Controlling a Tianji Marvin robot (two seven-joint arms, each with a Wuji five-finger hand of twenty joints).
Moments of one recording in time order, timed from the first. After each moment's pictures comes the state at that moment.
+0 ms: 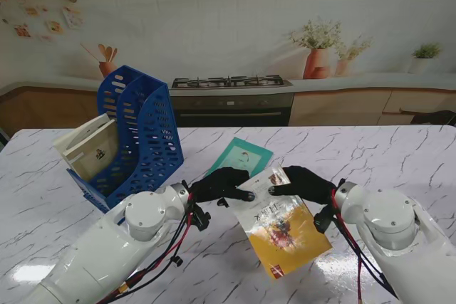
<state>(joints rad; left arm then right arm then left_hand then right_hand) 1.25 -1.16 -0.87 -1.34 -0.23 -0.15 -0.34 -1.58 -1.05 1.36 -1.73 0.08 0.20 0.54 0.79 -0.57 0.54 -0.10 0.72 0.09 1.30 0.93 1.10 0.13 0.75 0.73 1.21 0.05 1.26 0.81 1.05 0.08 1.77 0.44 0.78 -0.42 0.83 -0.21 0.67 0.15 0.73 1.20 0.89 0.12 1.01 1.03 1.09 0.09 1.36 0.75 0.61 0.23 1.61 0.90</state>
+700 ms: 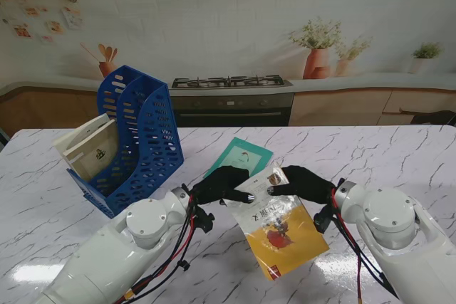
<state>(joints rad) 1.29 -1.18 -0.88 -1.36 -0.30 -0.20 -0.28 -1.57 -1.05 1.36 -1.73 0.09 0.19 0.55 0.83 -0.77 0.80 0.01 0.82 0.20 1.38 1.34 1.21 0.18 0.46 0.85 1.27 0.04 1.36 0.72 1.08 0.07 1.77 0.56 0.78 -0.42 0.83 -0.21 0.67 0.14 0.74 1.13 0.89 0.12 0.95 0.92 1.09 0.09 1.30 0.74 0.54 0.23 1.53 0.88</state>
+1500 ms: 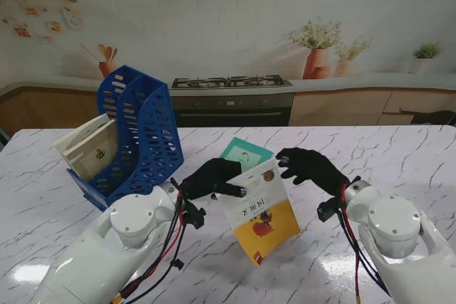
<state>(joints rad) 1.39 -1.15 -1.03 -1.56 -0.26 -0.06 -0.31 -1.64 -1.10 1.43 -1.76 0.13 0.16 0.29 0.83 -0.77 0.84 0.05 0.83 0.21 1.42 1.34 1.21 0.21 0.46 0.88 1.27 0.03 1.39 0.71 1.09 0.07 1.78 0.57 0.59 -0.33 0.44 -0.12 0.53 0.10 0.31 0.71 0.60 0.14 0.40 0.43 0.71 0.13 0.35 0.43 0.17 0.23 1.07 0.67</state>
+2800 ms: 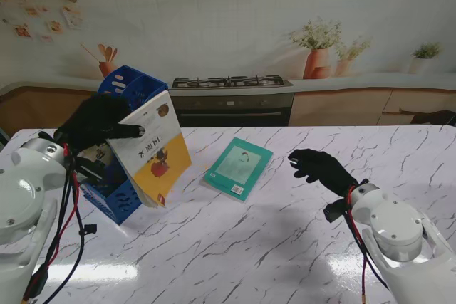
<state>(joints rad) 1.67 -1.09 -1.64 -2.23 0.17 0.43 -0.28 -1.66 -1.11 1.45 -1.73 0.02 0.14 0.24 0.84 -0.77 0.84 0.05 0.83 0.21 1.43 1.34 1.21 0.21 0.45 0.87 1.27 0.03 1.39 0.71 1.09 0.07 1.78 0.57 0.59 -0.33 0.41 -0.12 0.53 0.10 0.31 0.71 0.61 0.14 0.43 0.46 0.71 0.13 0.32 0.43 0.13 0.23 1.01 0.64</state>
